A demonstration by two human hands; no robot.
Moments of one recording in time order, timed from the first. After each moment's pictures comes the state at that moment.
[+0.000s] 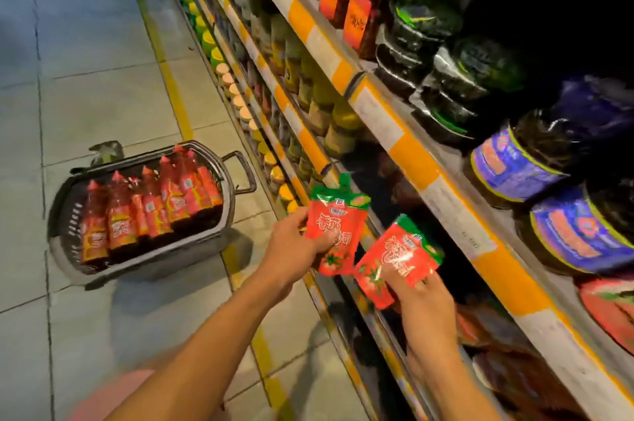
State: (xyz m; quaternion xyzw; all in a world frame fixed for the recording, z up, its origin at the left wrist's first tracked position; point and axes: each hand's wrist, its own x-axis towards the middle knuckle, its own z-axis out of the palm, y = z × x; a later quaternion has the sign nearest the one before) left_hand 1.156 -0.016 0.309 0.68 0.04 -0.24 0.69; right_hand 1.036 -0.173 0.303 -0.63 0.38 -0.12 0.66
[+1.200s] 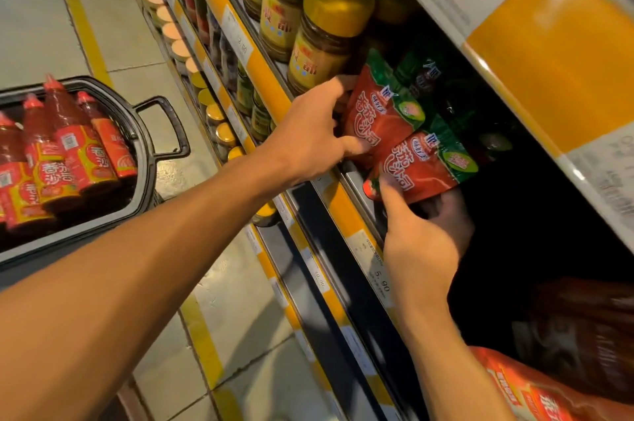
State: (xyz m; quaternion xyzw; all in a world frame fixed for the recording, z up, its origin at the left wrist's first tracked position) left_hand 1.308 -0.127 0.202 0.75 -0.28 -0.13 0.59; right_hand 1.157 -0.220 0.205 -0.73 0.41 -0.25 0.50
